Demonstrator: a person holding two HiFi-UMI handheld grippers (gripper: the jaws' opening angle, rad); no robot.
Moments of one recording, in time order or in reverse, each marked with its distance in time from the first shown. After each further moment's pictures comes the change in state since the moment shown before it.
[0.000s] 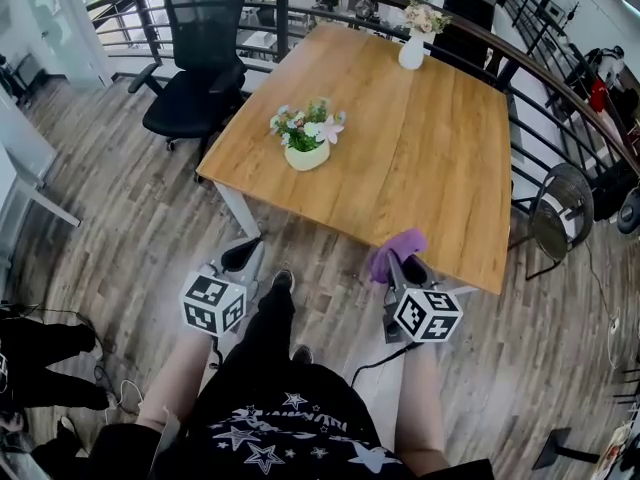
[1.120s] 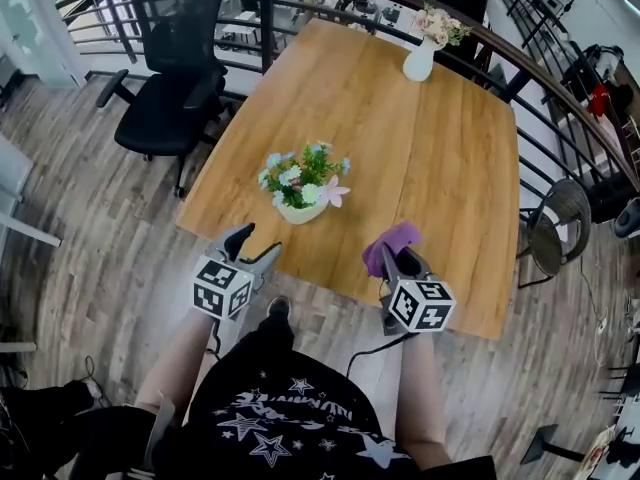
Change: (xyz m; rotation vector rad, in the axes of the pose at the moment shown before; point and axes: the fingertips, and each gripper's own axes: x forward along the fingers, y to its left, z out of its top) left arm 0.180 0.124 0.023 0.000 0.111 -0.124; right arm 0.187 -0.040 0.061 -0.053 0.103 -0.050
